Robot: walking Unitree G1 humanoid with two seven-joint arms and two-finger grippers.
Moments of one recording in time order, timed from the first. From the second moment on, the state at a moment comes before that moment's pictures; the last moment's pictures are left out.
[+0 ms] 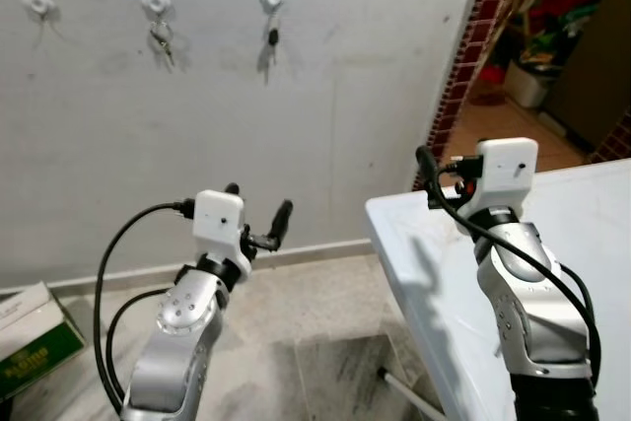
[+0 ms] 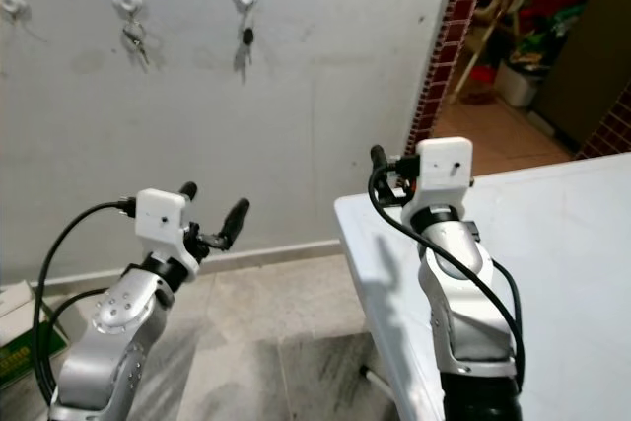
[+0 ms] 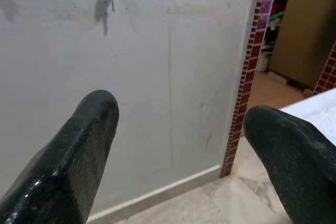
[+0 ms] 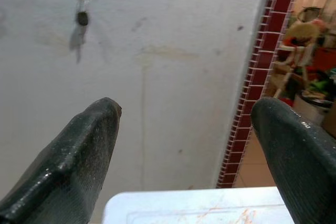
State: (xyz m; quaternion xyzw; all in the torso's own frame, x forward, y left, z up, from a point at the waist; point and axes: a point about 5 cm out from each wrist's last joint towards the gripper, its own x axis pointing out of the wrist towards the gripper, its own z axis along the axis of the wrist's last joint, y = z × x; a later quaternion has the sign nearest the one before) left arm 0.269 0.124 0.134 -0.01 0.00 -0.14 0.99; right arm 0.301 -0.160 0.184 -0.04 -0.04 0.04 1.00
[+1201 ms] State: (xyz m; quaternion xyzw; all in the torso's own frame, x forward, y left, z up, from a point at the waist) left arm 0.249 0.097 0.115 -0.01 0.10 -0.31 0.95; right arm 0.276 -0.235 0.152 -0.14 0.14 -0.03 0.98
